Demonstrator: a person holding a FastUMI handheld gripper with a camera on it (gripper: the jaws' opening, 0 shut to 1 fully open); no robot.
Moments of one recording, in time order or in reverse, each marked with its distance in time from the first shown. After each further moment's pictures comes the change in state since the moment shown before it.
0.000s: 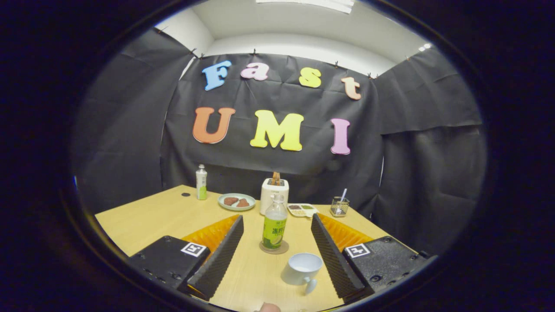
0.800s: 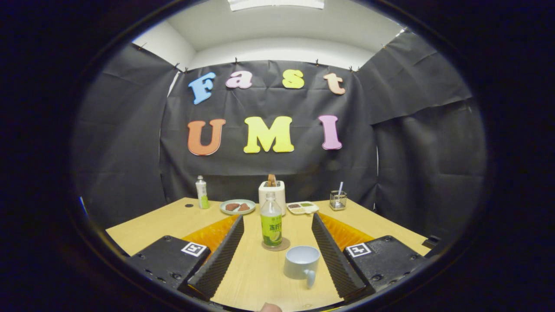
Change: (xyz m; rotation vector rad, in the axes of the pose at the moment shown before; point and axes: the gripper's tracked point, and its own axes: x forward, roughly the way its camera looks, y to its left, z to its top) arm -0.022 -0.022 -0.007 0.116 -0.043 0.010
